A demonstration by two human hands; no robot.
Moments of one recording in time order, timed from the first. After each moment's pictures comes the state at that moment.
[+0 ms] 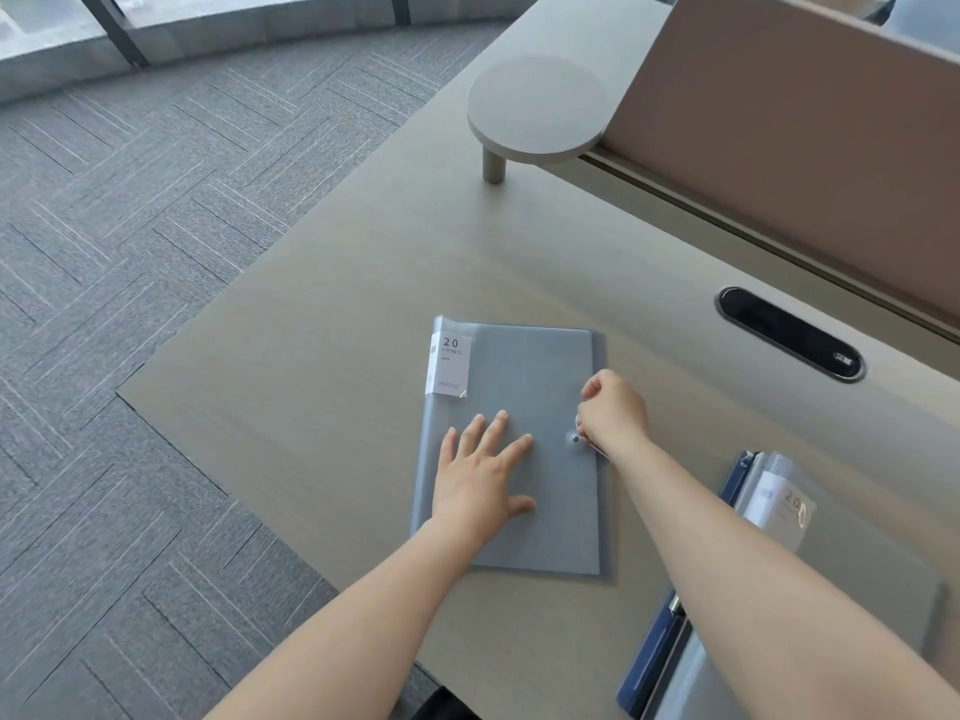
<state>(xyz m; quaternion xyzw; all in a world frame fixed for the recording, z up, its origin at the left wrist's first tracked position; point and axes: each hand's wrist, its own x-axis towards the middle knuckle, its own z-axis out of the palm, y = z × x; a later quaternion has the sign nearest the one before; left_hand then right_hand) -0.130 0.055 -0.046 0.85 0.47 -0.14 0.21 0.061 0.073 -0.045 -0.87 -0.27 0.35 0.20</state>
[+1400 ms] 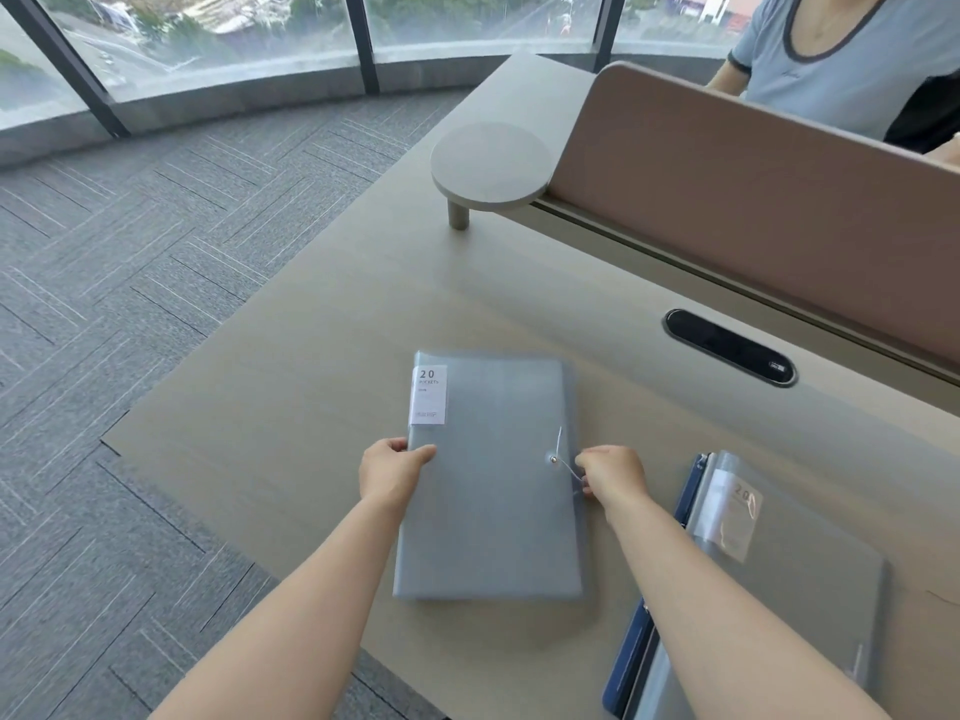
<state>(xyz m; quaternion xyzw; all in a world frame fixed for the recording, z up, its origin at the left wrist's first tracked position) -0.172 0.104 -0.025 0.39 0.73 0.16 0.54 0.069 0.006 -0.056 -0.85 -0.09 0.43 0.30</state>
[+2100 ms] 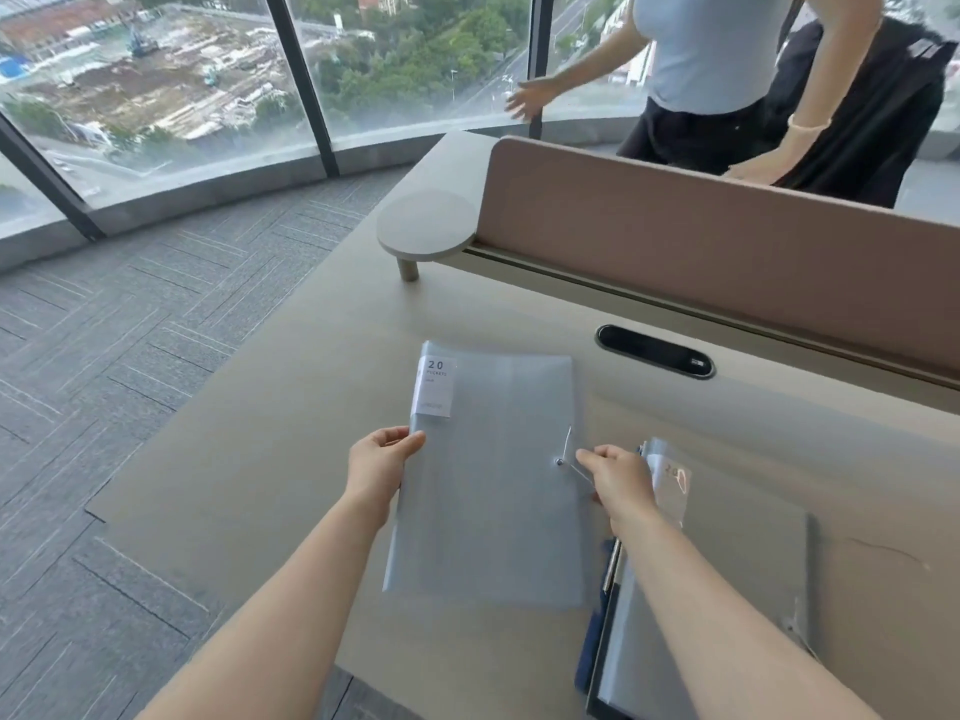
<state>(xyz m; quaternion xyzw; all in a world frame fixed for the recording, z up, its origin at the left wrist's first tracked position) -0.142 0.092 0.036 0.43 0.60 0.25 0.62 0.093 -0.052 0.006 -0.79 -0.08 0.38 0.46</state>
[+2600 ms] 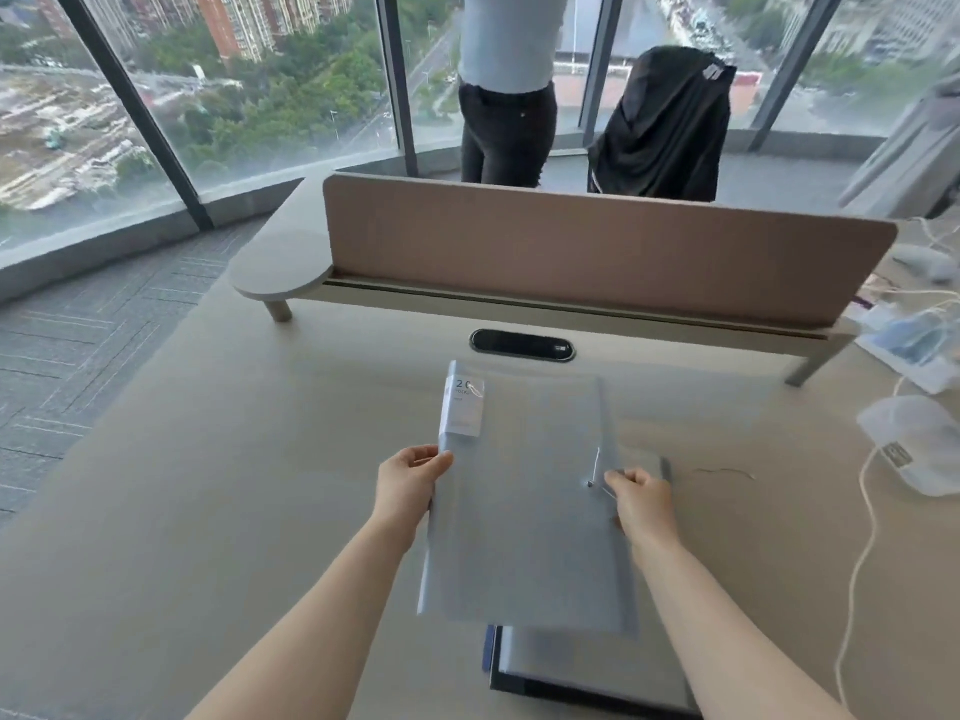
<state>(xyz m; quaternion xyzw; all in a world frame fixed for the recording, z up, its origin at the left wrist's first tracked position) -0.018 -0.008 0.050 0.52 0.51 0.15 0.67 0.164 -0.205 0.022 -0.82 0.04 0.25 0.50</state>
